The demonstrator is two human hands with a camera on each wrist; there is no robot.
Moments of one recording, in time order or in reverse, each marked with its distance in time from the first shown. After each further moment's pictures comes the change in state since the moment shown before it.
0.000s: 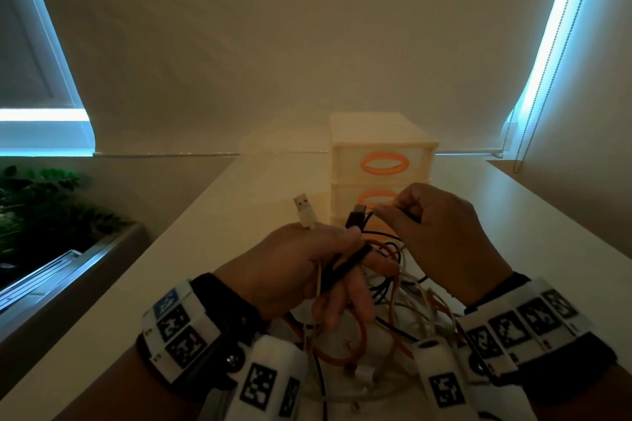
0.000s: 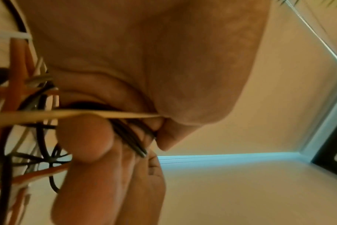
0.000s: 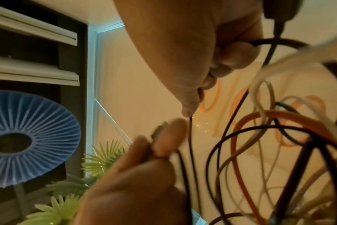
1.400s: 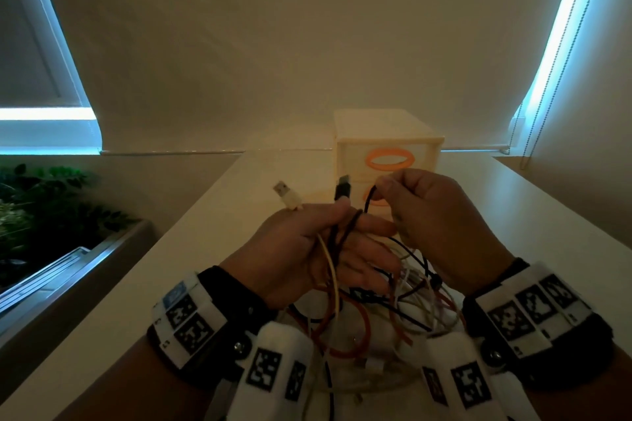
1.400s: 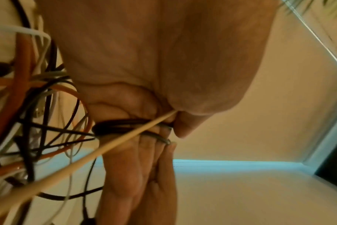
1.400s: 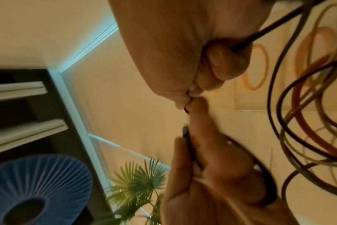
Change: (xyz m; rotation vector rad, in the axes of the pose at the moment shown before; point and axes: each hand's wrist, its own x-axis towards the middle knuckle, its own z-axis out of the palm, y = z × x) left_hand 0.003 0.004 0.000 -0.251 0.055 0.054; right_hand 0.007 -0.020 0.001 0.411 -0.106 0.107
